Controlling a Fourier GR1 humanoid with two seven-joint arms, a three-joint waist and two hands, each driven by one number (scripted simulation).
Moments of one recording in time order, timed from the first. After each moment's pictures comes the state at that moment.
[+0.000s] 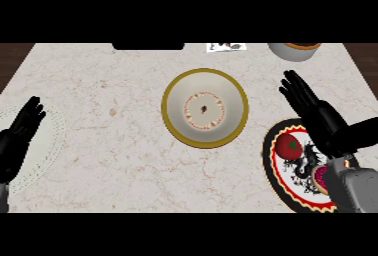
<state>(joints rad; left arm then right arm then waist) -0.06 0.60 -0.05 -1.34 0.30 0.08 -0.12 -0.24 -0.31 0.07 -1.55 -0.25 0.11 0.09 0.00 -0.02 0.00</state>
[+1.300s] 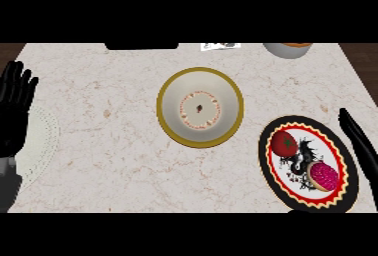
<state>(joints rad) -0.19 0.50 0.05 -1.48 0.35 0.19 -0.08 0.17 -0.43 0.15 -2.21 0.36 -0.08 0.04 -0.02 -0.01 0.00</state>
